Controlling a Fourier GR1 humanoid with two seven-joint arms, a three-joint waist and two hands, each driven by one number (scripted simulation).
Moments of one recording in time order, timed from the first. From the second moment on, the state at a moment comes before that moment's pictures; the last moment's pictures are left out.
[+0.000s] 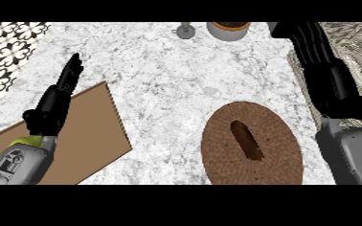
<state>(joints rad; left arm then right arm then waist) -0.24 0.54 -0.29 -1.38 0.27 0.29 -0.18 -0.34 -0.35 0.06 -1.57 -0.28 -0.05 -0.12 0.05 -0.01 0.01</state>
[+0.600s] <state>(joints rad) -0.26 0.51 -0.28 -1.33 0.37 0.23 0.01 -0.59 -0.44 0.56 -1.58 0.00 0.42 -0.21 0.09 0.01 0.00</state>
